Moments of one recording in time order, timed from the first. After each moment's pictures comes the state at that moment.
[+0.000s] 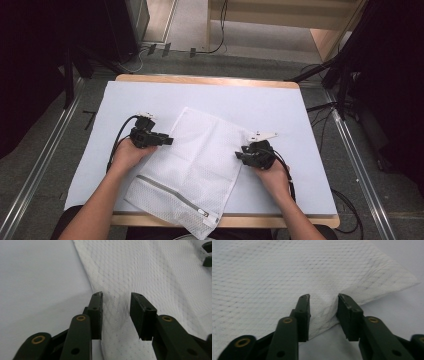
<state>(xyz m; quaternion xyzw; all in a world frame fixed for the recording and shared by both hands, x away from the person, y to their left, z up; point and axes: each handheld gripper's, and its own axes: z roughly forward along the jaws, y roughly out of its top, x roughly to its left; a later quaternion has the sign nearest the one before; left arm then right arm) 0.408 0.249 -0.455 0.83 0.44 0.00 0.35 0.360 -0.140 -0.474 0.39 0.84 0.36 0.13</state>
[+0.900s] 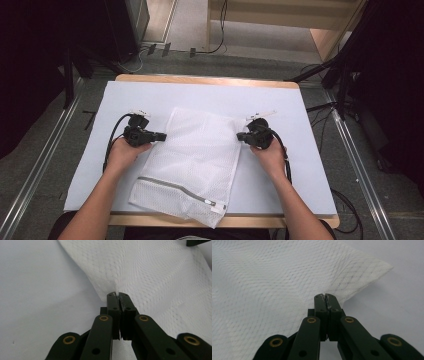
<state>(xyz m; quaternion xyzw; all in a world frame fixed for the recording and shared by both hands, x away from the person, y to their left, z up) 0.401 0.265 -0.441 0.81 0.46 0.00 0.37 0.420 -0.137 -0.453 0.43 0.82 0.35 0.08</state>
